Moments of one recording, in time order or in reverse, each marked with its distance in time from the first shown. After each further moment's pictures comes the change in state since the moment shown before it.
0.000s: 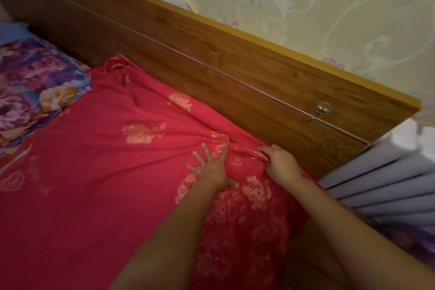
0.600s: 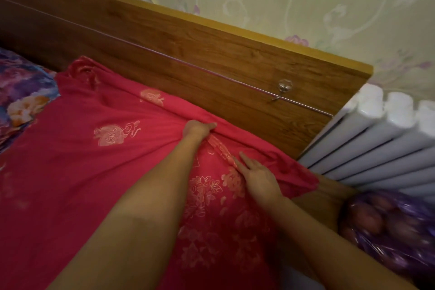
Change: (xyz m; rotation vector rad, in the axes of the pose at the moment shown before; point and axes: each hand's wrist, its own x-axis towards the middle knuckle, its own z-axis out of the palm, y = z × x) left_hand 0.072 0.034 -0.034 -0.718 0.152 -0.250; right_hand -0.064 0.011 0.041 -0.089 -0.152 -0.121
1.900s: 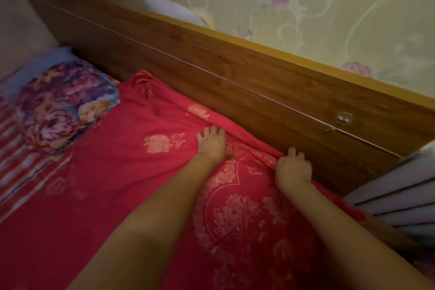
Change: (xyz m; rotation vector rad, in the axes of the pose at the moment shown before) left_hand -0.018 -0.012 -0.072 1.002 0.241 0.488; right_hand 0.069 -0.036 -0.066 -0.288 0.002 0.366
